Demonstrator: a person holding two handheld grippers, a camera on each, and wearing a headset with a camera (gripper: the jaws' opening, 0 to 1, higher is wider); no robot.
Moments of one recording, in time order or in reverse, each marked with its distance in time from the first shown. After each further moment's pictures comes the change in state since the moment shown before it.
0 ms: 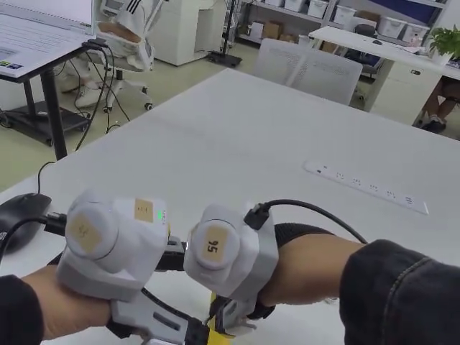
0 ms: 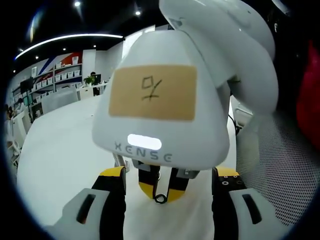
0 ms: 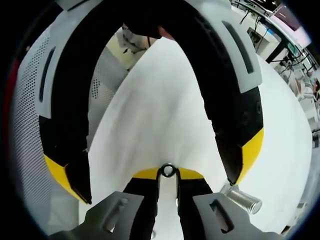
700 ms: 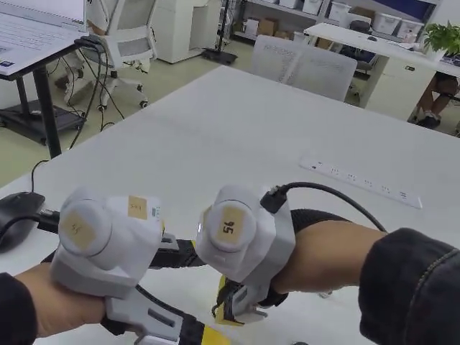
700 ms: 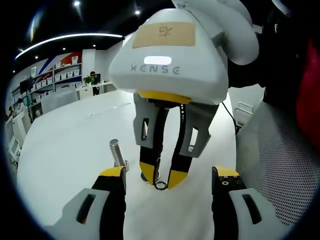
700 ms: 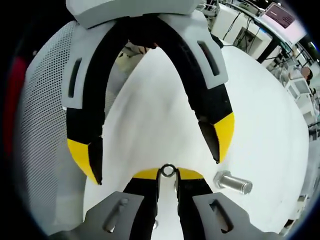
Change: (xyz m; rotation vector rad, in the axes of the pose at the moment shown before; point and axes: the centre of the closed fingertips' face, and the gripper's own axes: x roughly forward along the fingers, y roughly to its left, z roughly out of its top) left arm 0.000 -0.001 -0.002 0.001 0.005 -0.003; right arm -0.027 -0.001 -0.008 0.040 -0.022 -0.033
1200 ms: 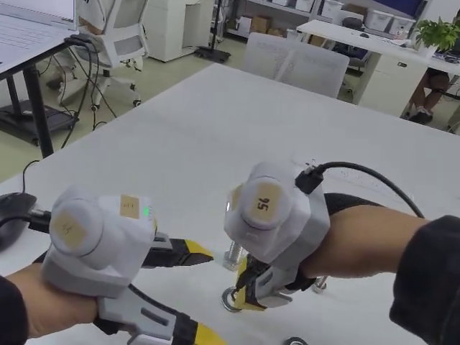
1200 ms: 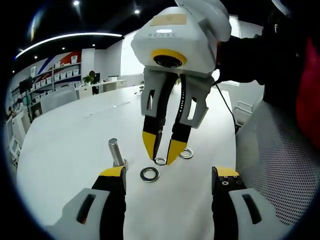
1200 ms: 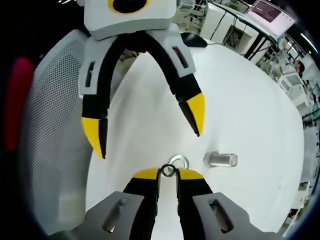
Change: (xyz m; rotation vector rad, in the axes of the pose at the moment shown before) left arm 0.000 -0.002 -0.001 0.000 0.009 -0.004; right arm -0.030 -0.008 -0.022 0.065 -0.012 -0.046
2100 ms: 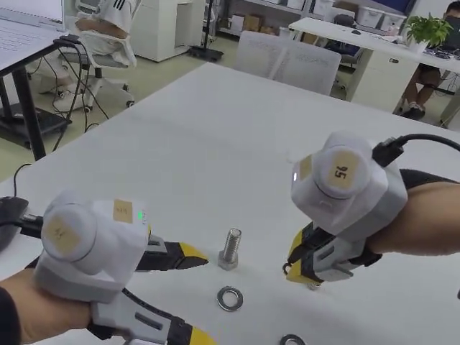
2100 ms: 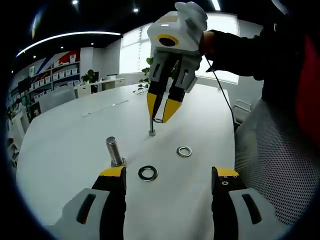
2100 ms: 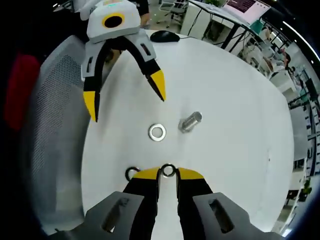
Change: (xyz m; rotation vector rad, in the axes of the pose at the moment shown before) left arm 0.001 -0.002 -0.002 0.002 0.014 -0.011; right arm -0.050 -0.027 -0.053 0.104 0.021 -0.110
